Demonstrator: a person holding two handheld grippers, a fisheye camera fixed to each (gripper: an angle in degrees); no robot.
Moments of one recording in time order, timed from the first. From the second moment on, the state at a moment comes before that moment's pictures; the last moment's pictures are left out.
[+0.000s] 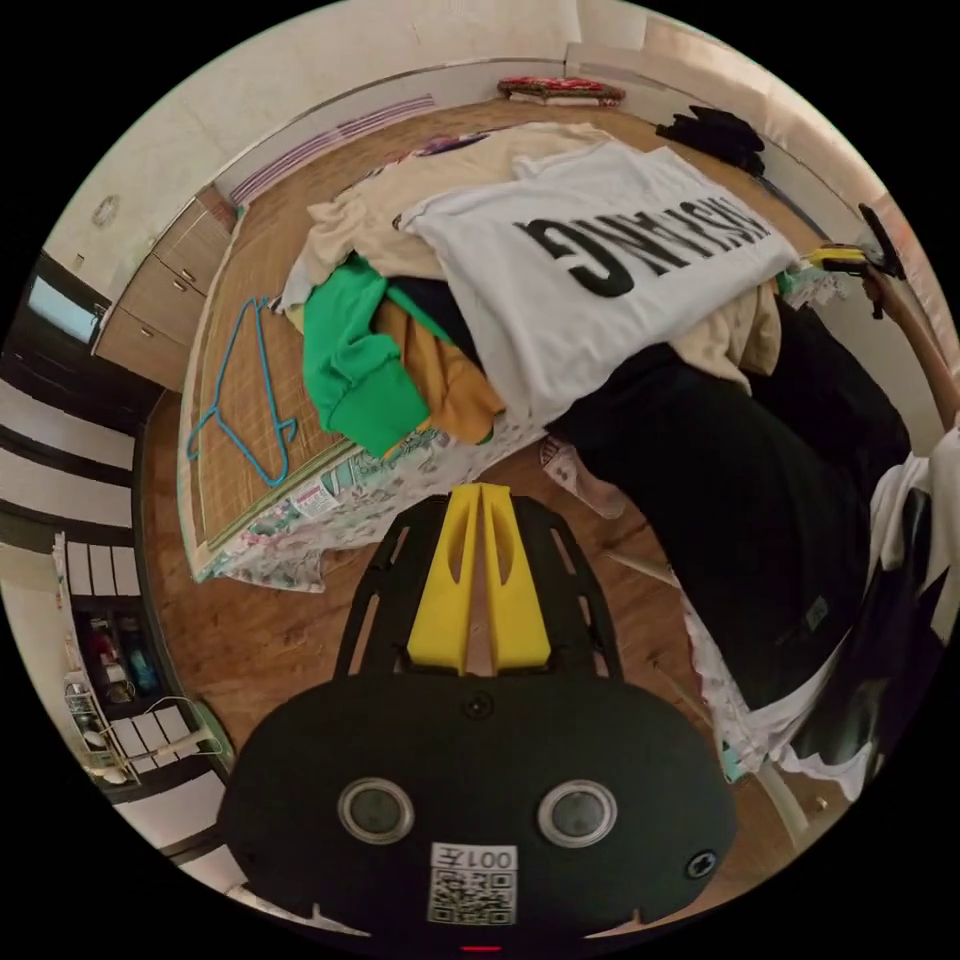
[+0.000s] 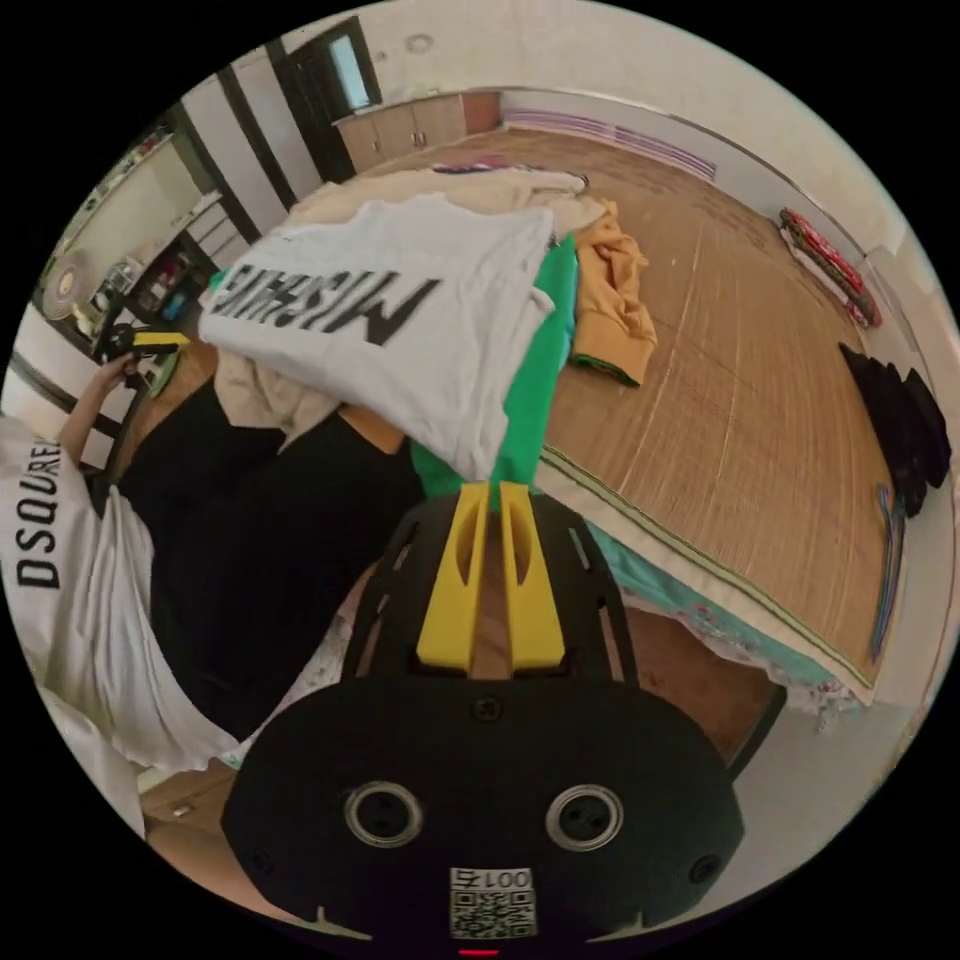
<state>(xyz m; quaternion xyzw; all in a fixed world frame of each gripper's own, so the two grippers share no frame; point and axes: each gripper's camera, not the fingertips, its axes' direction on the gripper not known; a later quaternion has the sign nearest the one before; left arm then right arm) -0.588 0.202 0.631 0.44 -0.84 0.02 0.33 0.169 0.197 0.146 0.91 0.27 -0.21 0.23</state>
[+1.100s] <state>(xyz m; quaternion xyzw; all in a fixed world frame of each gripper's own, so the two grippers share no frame) -0.604 -0.015 0.694 0.43 -0.82 0.21 0.32 -0.211 0.220 0.342 0.83 0.50 -0.10 -0.24</state>
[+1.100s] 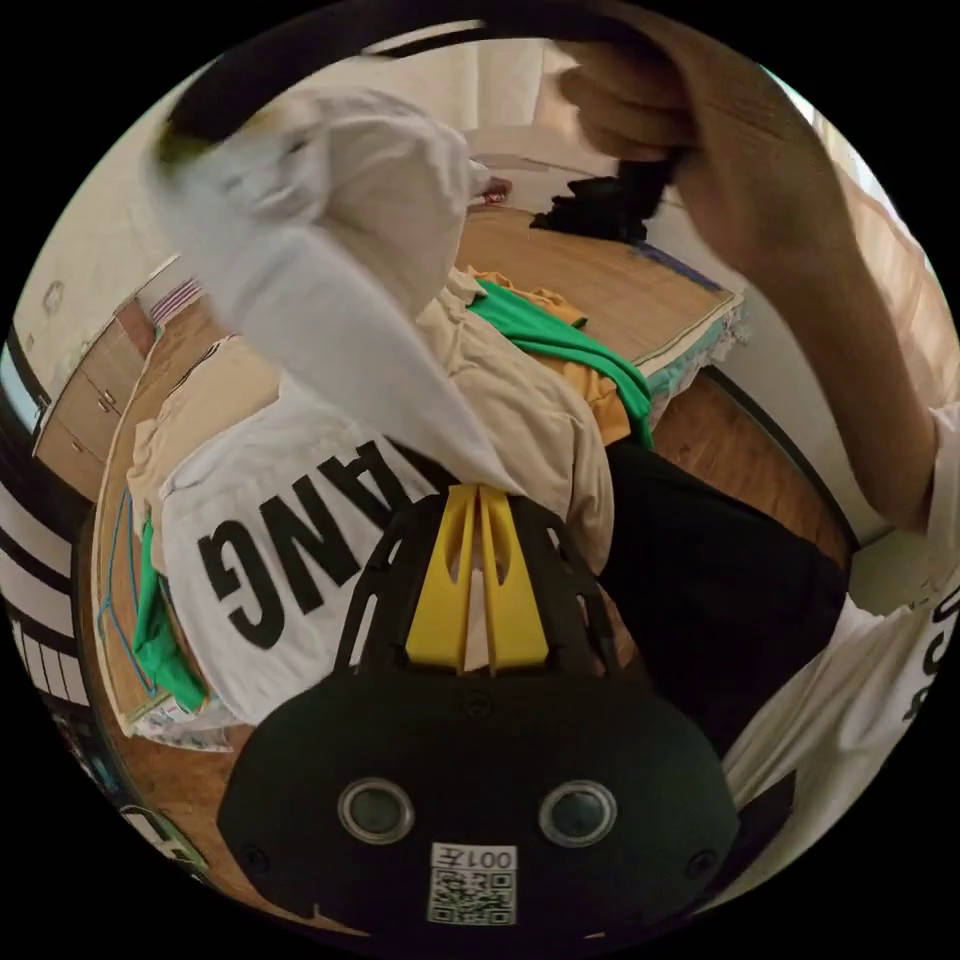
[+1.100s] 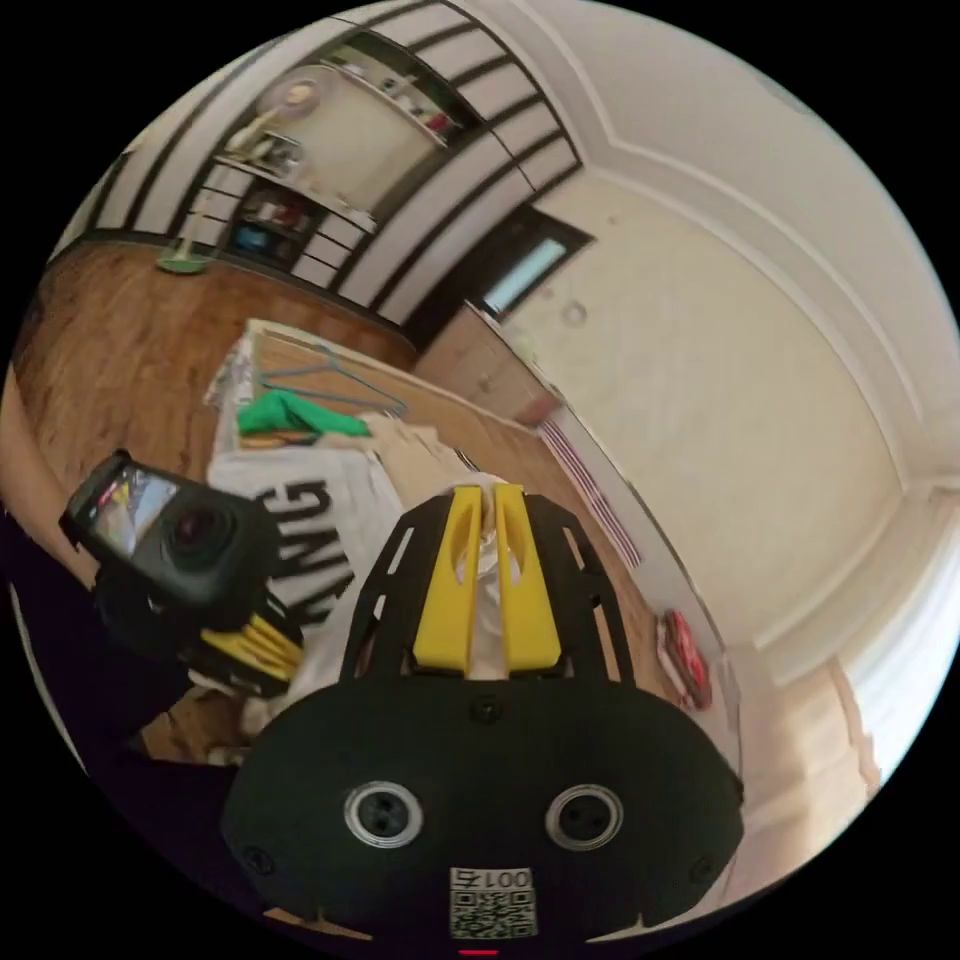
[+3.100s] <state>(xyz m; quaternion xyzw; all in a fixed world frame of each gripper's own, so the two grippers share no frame) -0.655 0.065 0.822 0.35 -0.92 0.12 0.14 -0.175 0.197 0.192 0.88 0.30 -0.30 0.21</state>
